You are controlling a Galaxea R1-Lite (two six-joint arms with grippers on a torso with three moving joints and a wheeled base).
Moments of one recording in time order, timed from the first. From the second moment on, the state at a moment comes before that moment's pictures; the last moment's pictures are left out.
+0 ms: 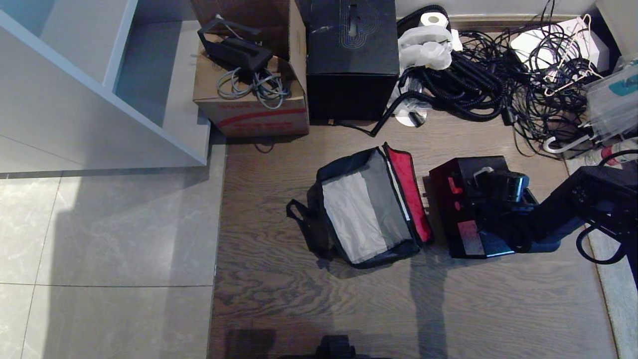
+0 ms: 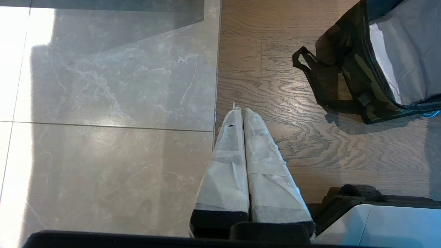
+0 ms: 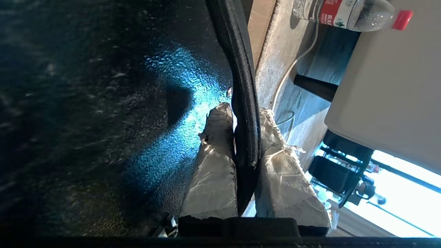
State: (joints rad) left arm 0.00 0.00 0.00 0.00 0.01 -0.01; right arm -0.04 2.41 -1.20 -0.95 -0.84 -0.70
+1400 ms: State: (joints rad) left arm 0.00 0.00 0.00 0.01 0.01 -0.01; right arm -0.09 2.39 -1.25 -1.00 -0.52 -0.80
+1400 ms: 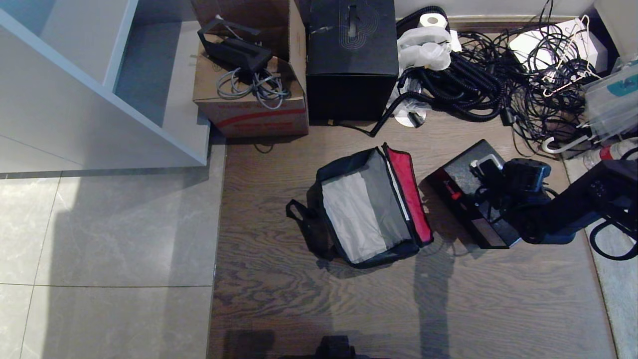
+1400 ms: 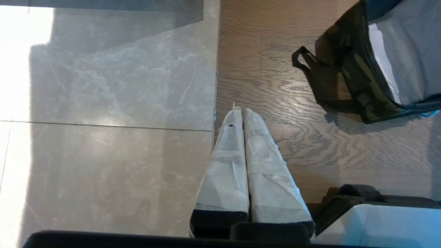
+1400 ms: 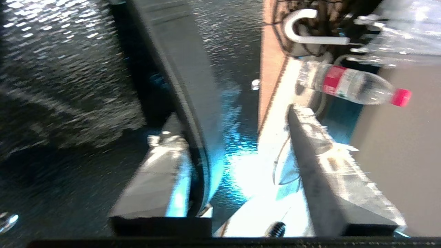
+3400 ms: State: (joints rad) left arm 0.00 0.00 0.00 0.00 0.01 -0.01; right arm -0.07 2.40 -1.34 -1.04 -0.57 -0.85
